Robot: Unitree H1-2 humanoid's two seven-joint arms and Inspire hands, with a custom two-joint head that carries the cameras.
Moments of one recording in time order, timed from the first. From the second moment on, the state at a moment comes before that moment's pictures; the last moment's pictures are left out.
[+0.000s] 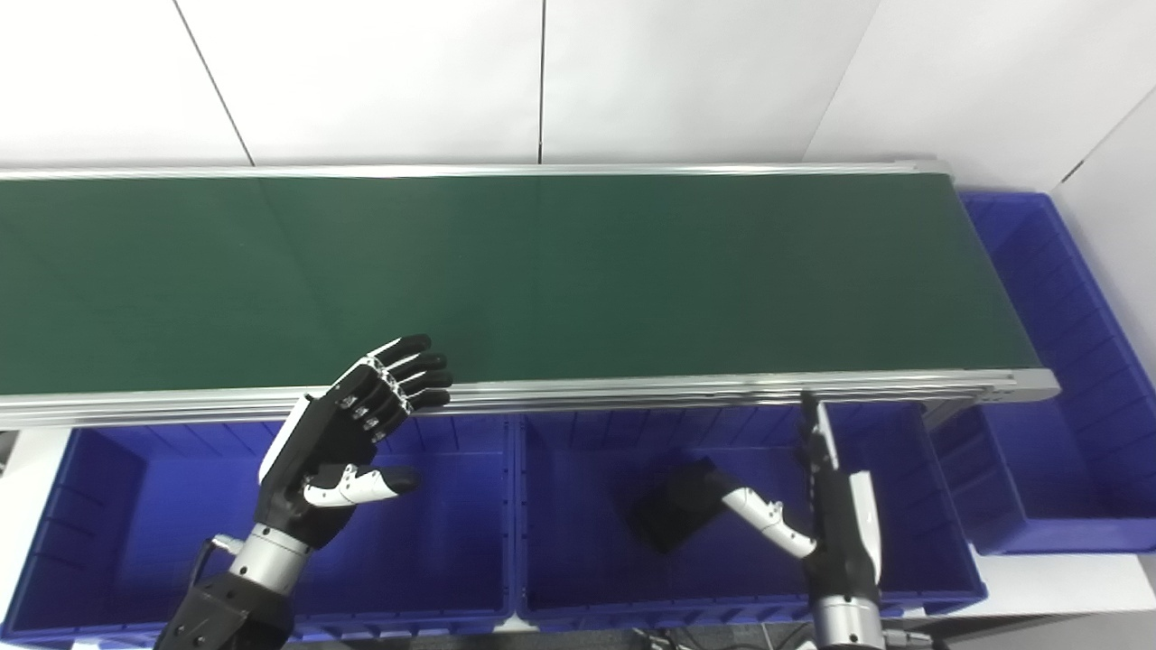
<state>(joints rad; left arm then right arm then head) 0.23 0.16 -0.05 -0.03 -0.38 -0.19 -0.43 0.43 0.03 0.09 -0.31 -0.28 0.01 -0.13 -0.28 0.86</state>
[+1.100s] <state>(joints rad) 0.26 0.08 -0.11 0.04 -0.24 -0.32 -0.39 0.21 -0.07 0.31 -0.13 -0.09 -0.08 0.15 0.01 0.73</state>
